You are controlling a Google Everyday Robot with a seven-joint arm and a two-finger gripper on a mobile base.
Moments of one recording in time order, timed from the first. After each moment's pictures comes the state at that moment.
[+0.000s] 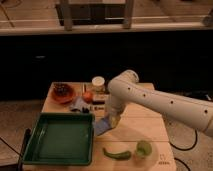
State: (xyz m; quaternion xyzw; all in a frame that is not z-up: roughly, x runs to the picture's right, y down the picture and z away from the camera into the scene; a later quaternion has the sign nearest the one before) arm 0.019 0.151 0.714 -0.31 -0.18 -0.19 0.91
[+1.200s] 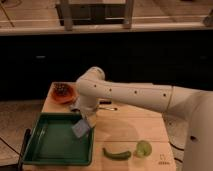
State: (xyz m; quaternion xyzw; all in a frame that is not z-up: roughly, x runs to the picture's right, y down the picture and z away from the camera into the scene) arm -0.097 0.153 0.713 -0.32 -0.20 -0.31 0.87
